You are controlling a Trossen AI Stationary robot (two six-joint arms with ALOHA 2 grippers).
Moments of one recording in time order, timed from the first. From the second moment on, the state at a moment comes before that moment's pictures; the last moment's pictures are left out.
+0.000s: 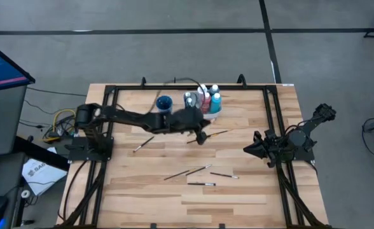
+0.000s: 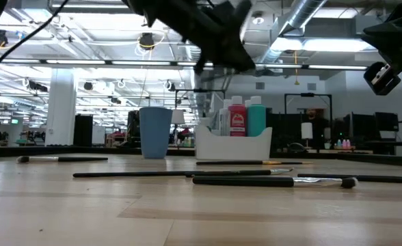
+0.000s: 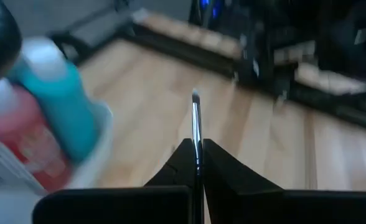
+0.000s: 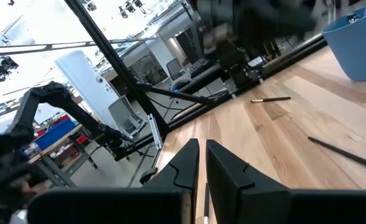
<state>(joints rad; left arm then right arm) 0.03 1.80 1.29 0.07 -0.29 -0.28 0.66 0.04 0.00 0.08 0.55 0.56</state>
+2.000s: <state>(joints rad) 0.51 1.72 0.41 1.55 -0.19 -0.16 0.66 0.04 0.00 0.08 0.55 0.56</state>
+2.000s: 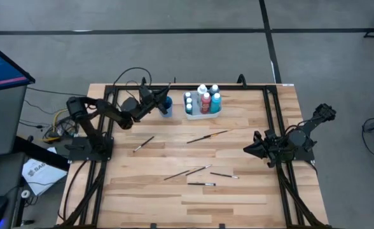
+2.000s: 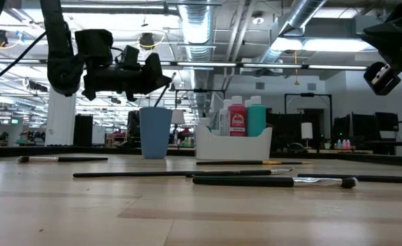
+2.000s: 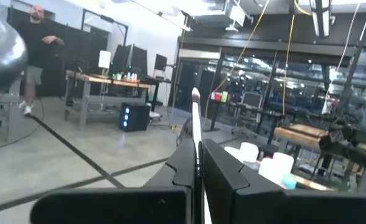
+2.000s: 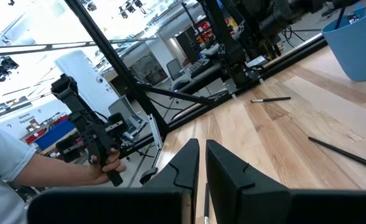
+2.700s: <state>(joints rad) 0.47 1.73 0.38 1.54 -0.18 -0.06 0.66 0.04 0.01 0.08 0.55 0.56</state>
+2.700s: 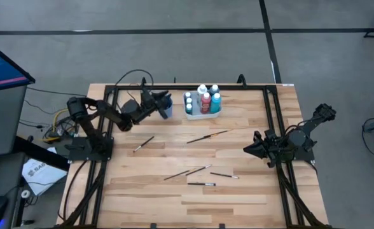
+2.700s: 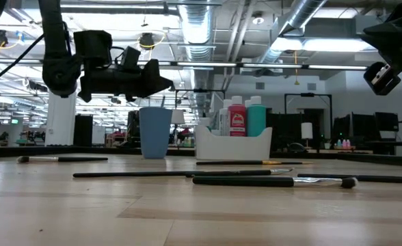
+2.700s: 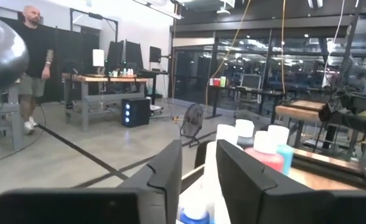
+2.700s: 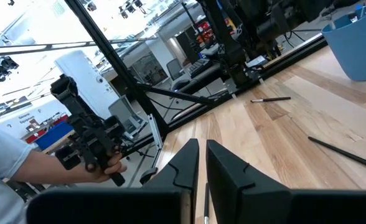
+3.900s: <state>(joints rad) 0.05 1.96 1.10 0.38 -0.15 -0.16 0.66 0.04 0.01 0.08 0.55 0.56</state>
